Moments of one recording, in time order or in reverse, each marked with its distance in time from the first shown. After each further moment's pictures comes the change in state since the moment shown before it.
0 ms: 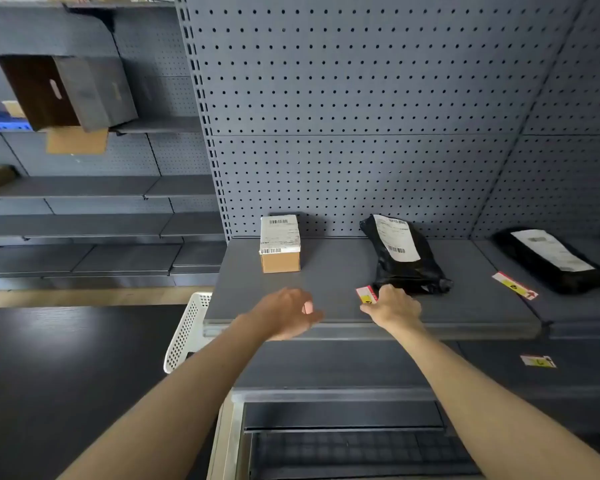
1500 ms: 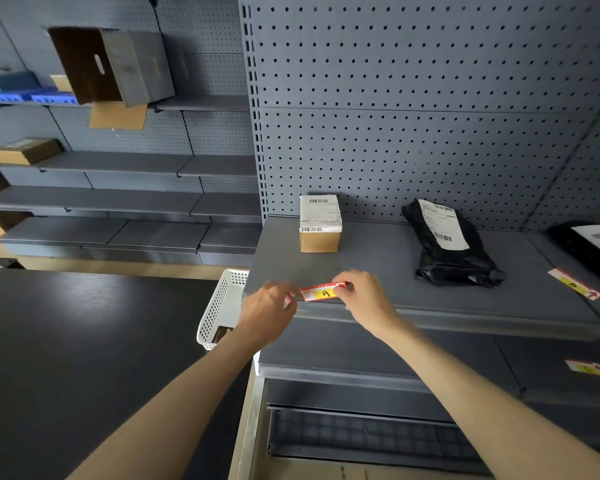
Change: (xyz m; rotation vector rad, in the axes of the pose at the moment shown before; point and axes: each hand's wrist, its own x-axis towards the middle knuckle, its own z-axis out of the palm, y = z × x) left_hand -0.054 -0.083 0.026 -0.095 0.446 -0.096; right_hand -0.054 -0.085 0.042 0.498 -0.036 -0.569
